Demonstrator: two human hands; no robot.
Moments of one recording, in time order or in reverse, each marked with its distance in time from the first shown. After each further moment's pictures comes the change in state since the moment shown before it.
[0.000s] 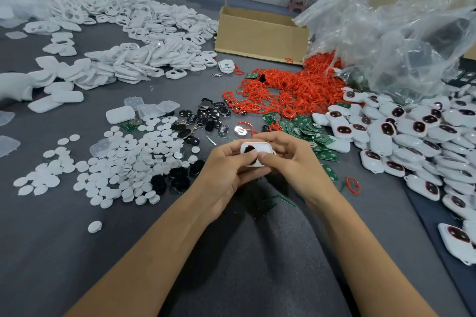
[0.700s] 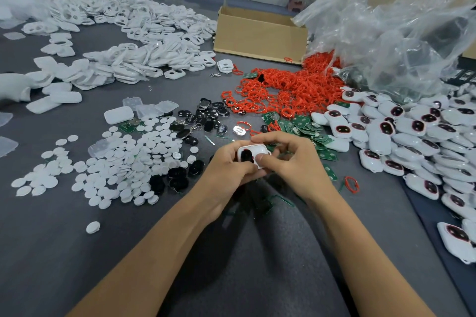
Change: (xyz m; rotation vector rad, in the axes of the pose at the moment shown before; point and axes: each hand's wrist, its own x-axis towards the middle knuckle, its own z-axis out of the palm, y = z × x) left_hand 0.004 -0.008 0.000 0.194 0.011 0.023; right_hand 0.002 0.001 -0.002 -0.245 0.113 -0.118
